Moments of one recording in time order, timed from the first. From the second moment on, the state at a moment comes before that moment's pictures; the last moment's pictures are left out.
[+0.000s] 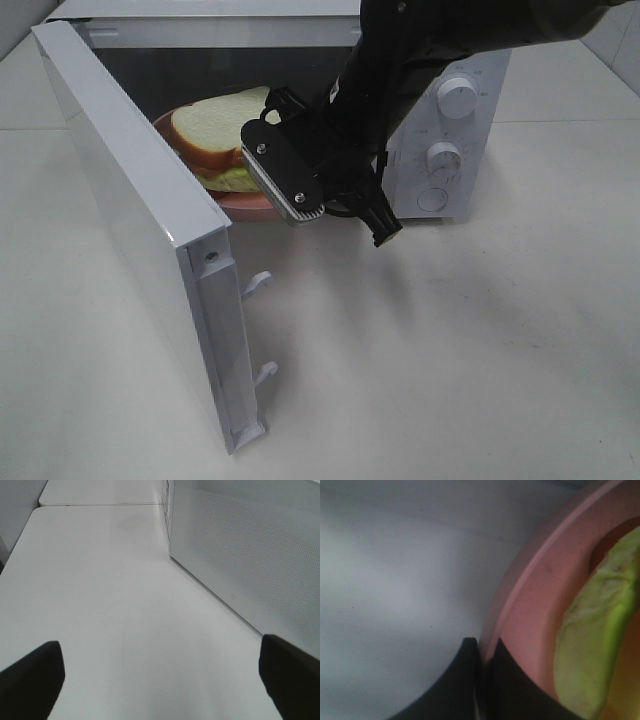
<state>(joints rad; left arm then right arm) 0.01 0.00 -0.49 -0.13 1.04 0.08 0.63 1.97 -1.43 0.17 0.63 -1.75</state>
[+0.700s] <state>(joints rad) 0.01 0.00 -0.49 -0.13 1.04 0.08 0.63 2.16 -1.70 0.03 0.71 -1.55</state>
